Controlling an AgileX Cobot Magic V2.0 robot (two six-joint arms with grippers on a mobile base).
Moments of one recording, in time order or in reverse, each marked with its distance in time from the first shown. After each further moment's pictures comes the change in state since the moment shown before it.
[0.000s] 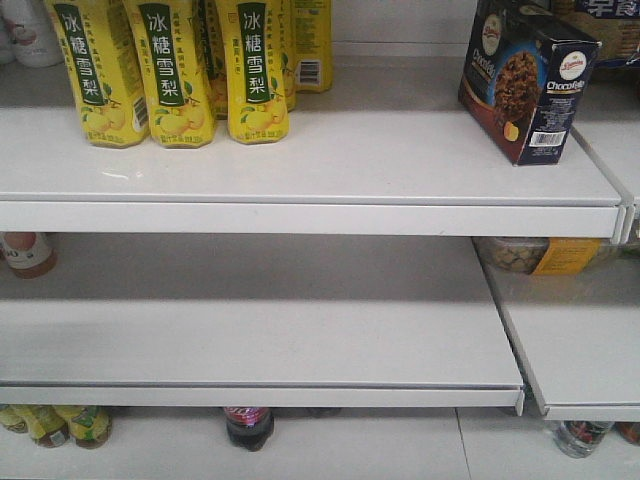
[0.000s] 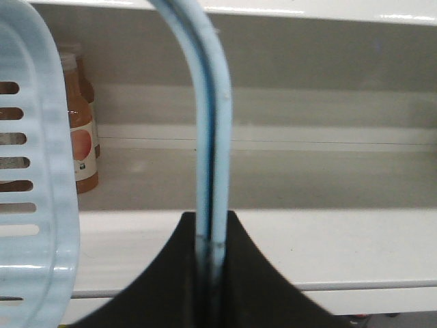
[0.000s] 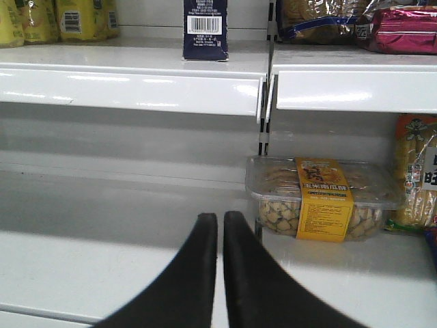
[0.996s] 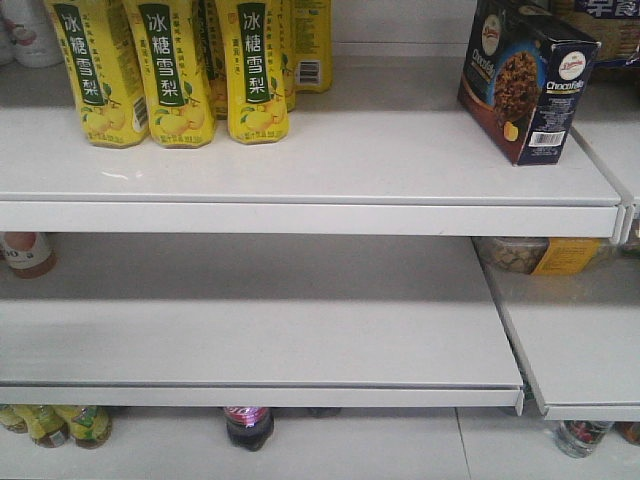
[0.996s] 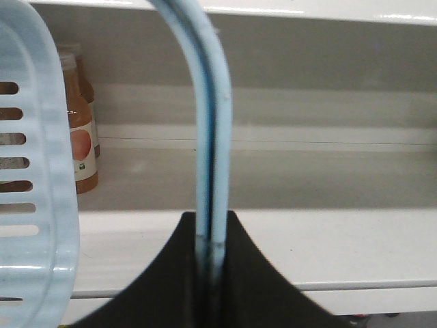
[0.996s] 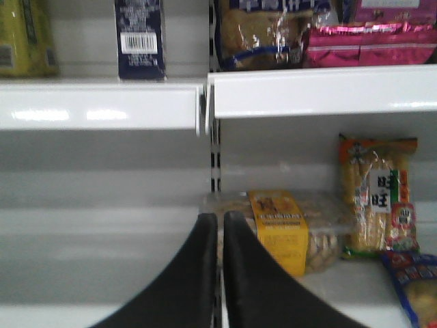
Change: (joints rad) left arm 0.000 0.000 0.000 0.000 0.000 0.000; right arm -0.166 0.000 0.208 0.004 -0.379 0.022
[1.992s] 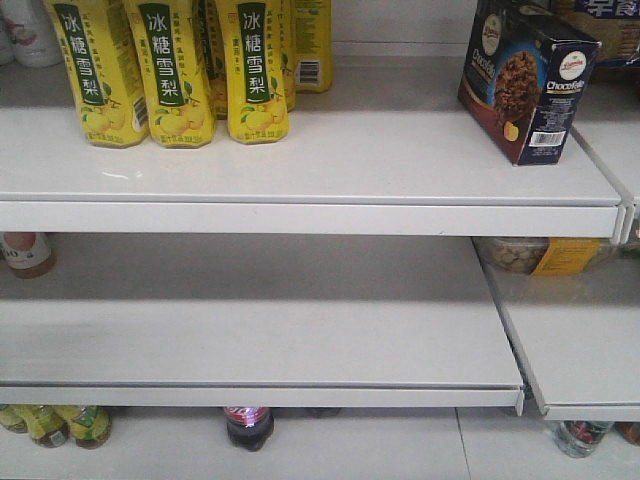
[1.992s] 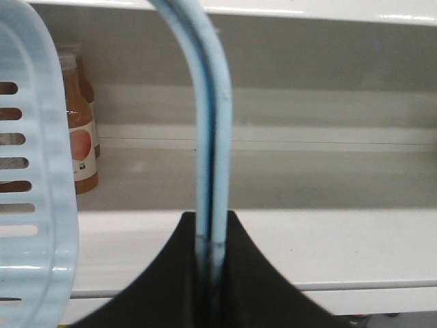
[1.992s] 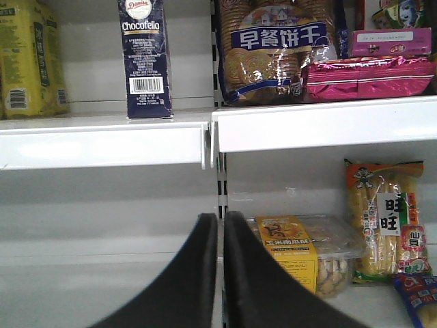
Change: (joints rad) left arm 0.000 0.000 0.000 0.000 0.000 0.000; right arm 0.000 -0.002 0.002 0.001 -0.053 0.028
